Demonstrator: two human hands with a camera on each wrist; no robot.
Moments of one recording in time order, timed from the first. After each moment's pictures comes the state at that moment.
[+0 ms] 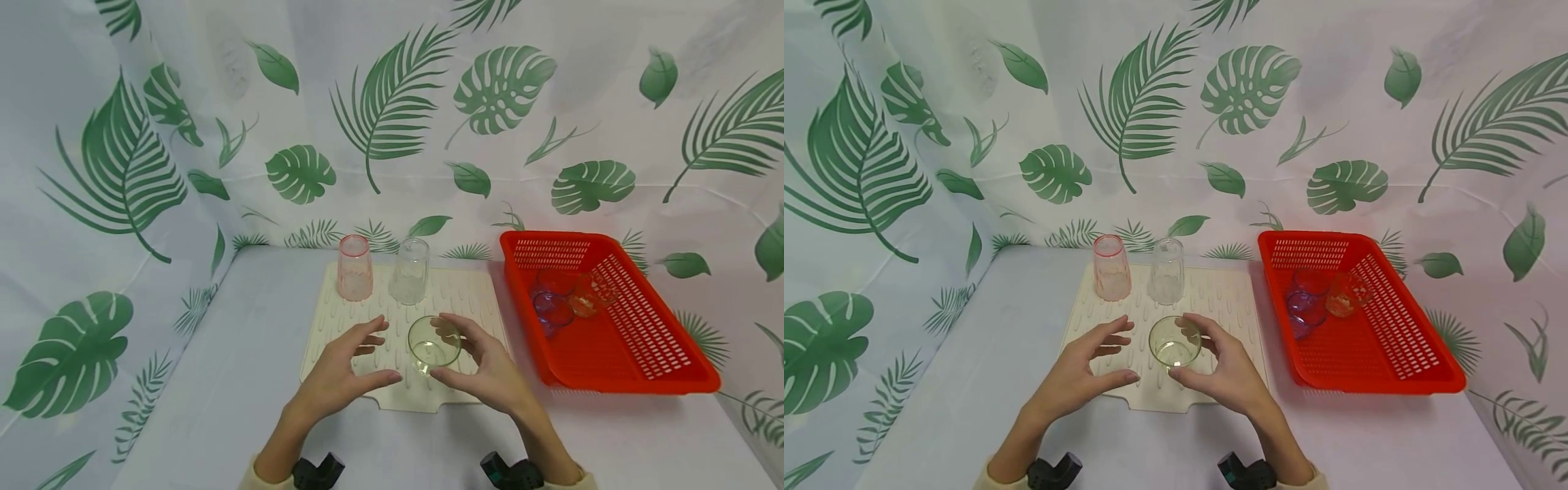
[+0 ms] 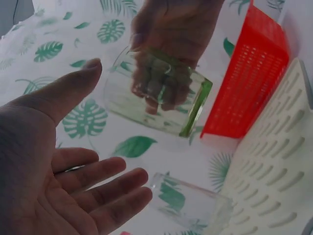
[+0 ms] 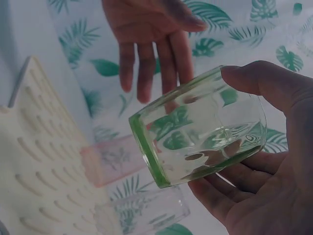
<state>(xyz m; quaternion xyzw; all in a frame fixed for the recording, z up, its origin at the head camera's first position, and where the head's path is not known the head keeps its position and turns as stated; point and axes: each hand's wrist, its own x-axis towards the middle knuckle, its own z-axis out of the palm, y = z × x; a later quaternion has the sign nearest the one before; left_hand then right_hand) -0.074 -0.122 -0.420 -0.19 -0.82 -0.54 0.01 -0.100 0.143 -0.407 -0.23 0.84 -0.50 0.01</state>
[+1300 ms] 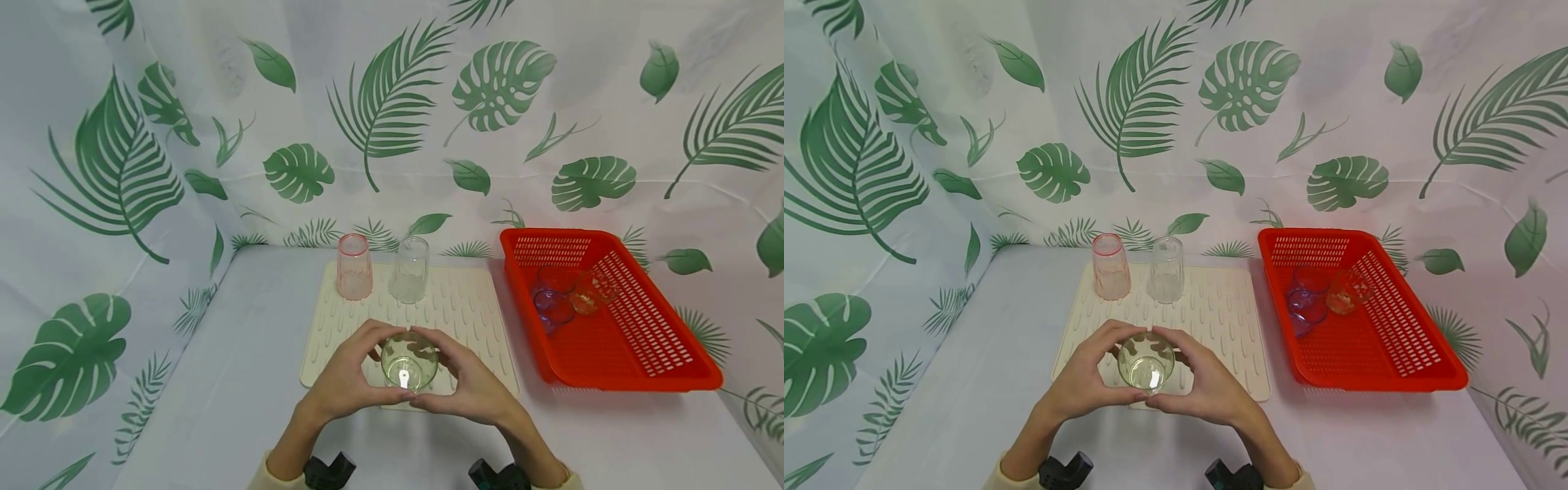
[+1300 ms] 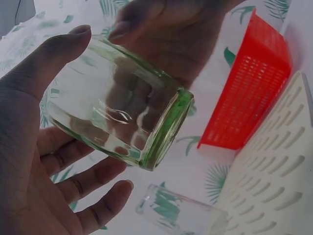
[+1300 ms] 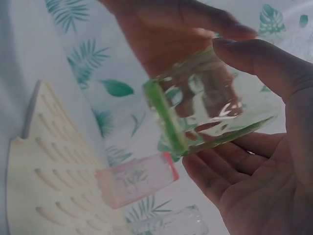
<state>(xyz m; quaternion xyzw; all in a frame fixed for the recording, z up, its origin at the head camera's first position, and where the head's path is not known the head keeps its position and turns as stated) -0.080 -0.111 -0.420 -0.30 -0.80 -0.50 0.09 -0.092 0.123 -0.412 -0.32 0.79 -0.52 0.08</state>
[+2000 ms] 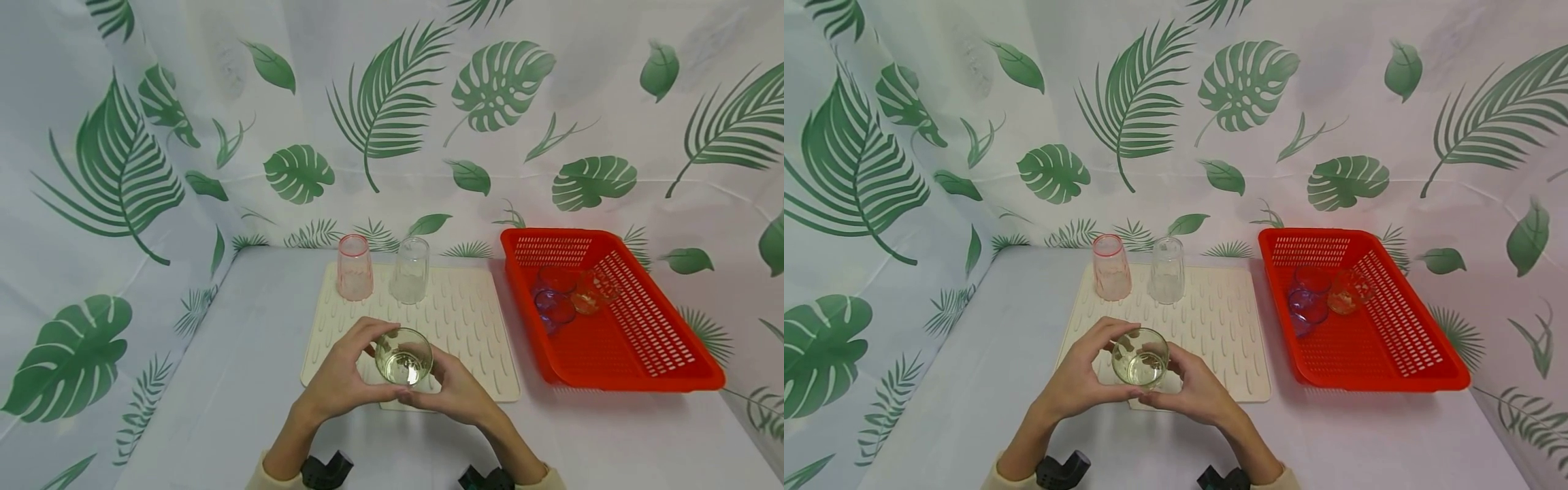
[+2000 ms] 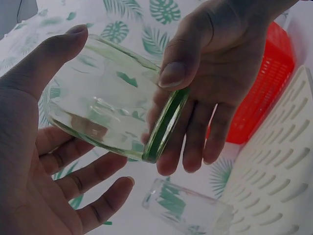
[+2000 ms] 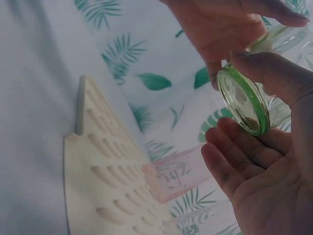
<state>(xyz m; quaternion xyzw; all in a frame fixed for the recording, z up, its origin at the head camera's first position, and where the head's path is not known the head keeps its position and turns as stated) -0.078 -0.115 -0.416 -0.29 -0.80 -0.51 0.10 -0.100 0.109 -0.452 -0.32 0.75 -0.57 0.10</state>
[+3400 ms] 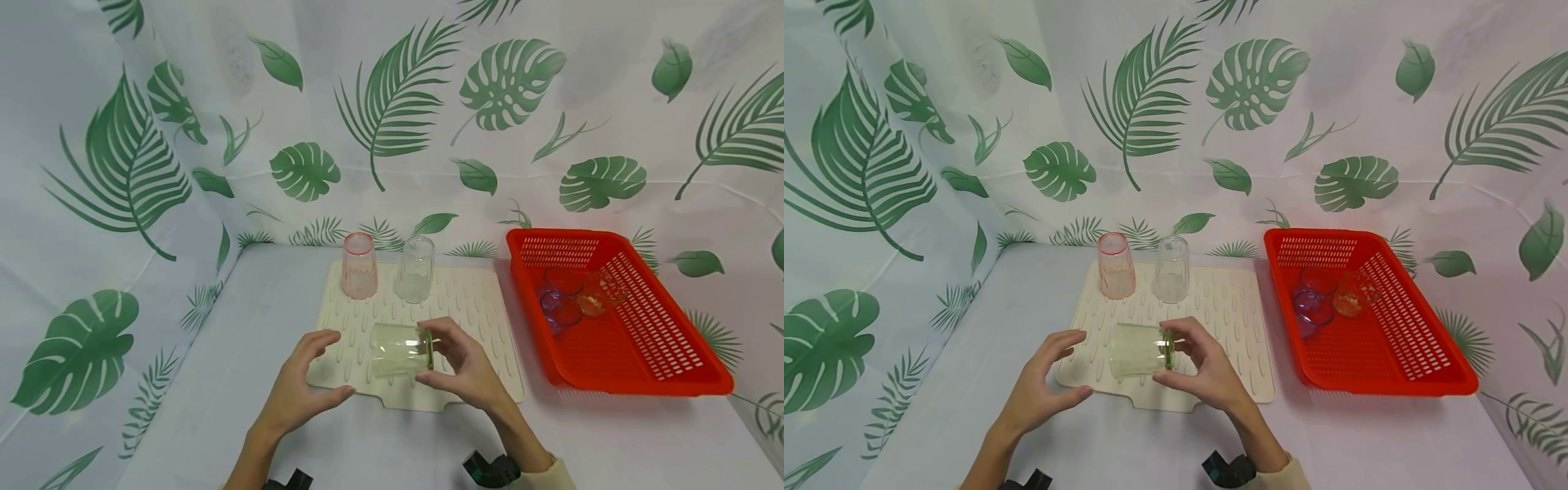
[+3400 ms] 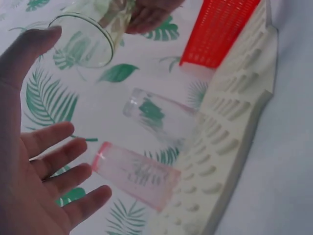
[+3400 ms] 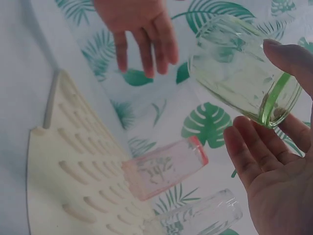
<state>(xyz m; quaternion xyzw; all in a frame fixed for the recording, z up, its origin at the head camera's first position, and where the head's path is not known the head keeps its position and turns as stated) -0.056 -0.178 -0.463 -0.14 -0.86 -0.48 0.14 -0.115 0.117 -0.441 -0.36 0.70 -0.62 0.01</state>
